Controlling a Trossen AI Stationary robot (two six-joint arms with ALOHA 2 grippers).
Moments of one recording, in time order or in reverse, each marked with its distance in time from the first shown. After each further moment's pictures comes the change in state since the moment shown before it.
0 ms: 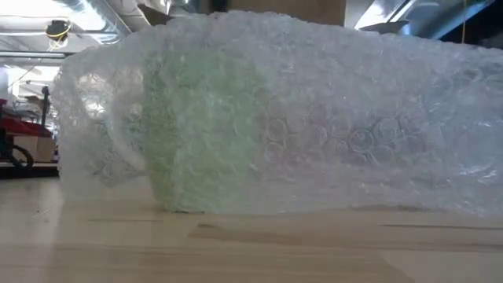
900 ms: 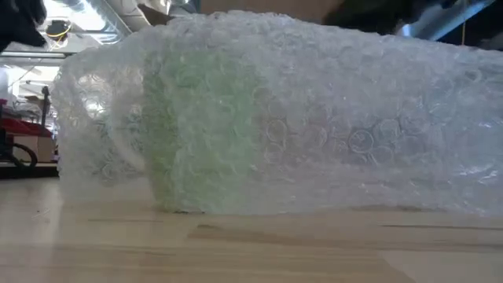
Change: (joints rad) left arm 0.127 -0.544 -0.187 -0.521 0.134 -0.010; right arm 0.017 -0.779 -0.613 -0.462 0.120 0.221
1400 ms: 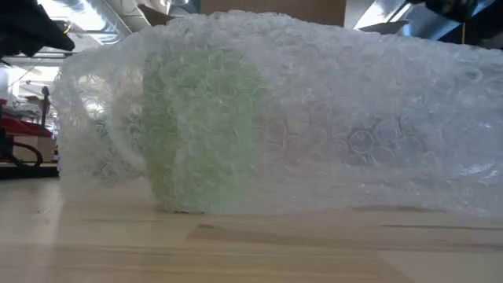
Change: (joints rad) left arm 0.282 -0.204 -0.043 0.373 0.086 0.637; right arm 0.211 -0.003 0.241 -0.617 0.075 0.396
